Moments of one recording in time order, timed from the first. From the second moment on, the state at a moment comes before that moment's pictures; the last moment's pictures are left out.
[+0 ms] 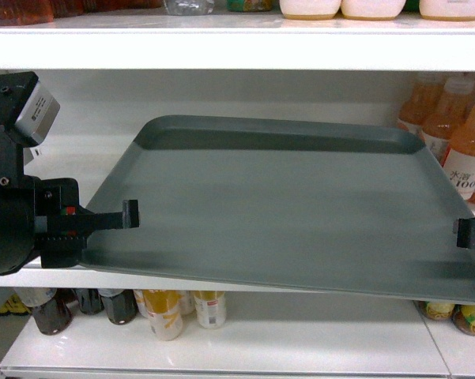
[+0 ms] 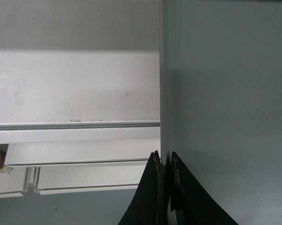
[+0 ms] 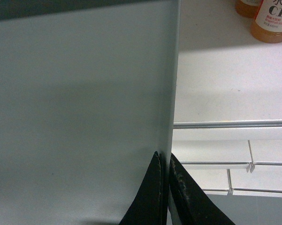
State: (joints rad) left arm -0.30 1.50 0.59 0.29 -0.18 -0.22; right arm 0.14 1.50 0.53 0.40 -0.03 0.21
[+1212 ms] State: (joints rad) left arm -0.30 1.50 0.59 0.29 -0.18 -0.22; right arm 0.14 1.50 0.53 0.40 -0.03 0.21
